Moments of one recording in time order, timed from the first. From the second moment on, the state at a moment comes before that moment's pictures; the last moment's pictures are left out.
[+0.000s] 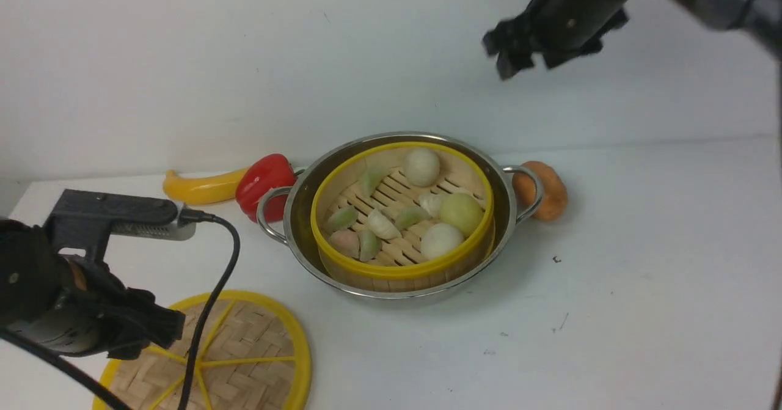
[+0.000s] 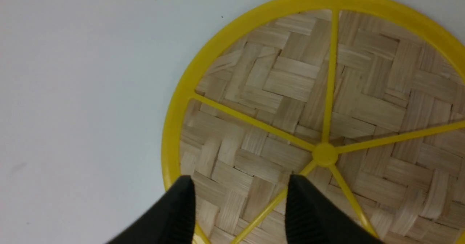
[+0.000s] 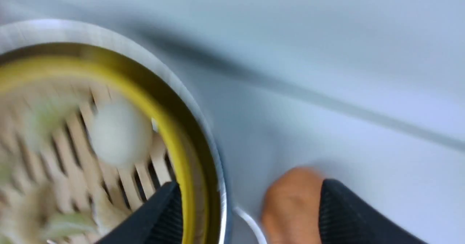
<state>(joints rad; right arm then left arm) 0.32 2.21 -2.35 0.06 1.23 0.03 -0.11 1.34 -0.78 0.21 0.68 -0.21</state>
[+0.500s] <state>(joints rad) 0.22 1.77 -2.36 0.20 1.23 -0.01 -0.11 1.56 -0.78 0.01 0.55 -0.10</state>
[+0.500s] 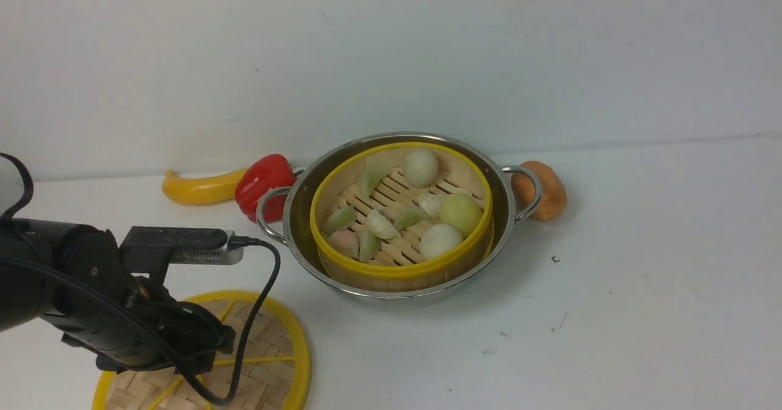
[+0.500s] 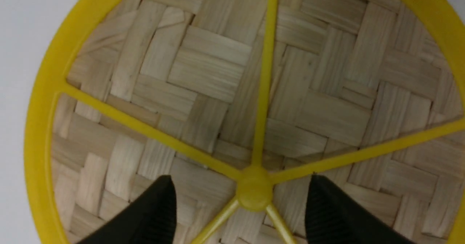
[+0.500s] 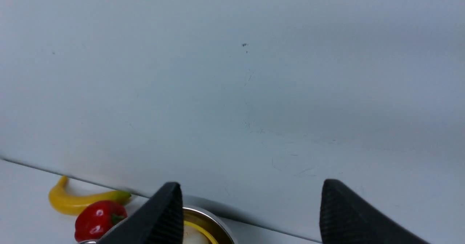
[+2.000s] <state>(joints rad) 0.22 1.62 -2.21 0.08 1.24 -0.02 -0.34 2.15 -2.11 -0.18 1.15 0.24</state>
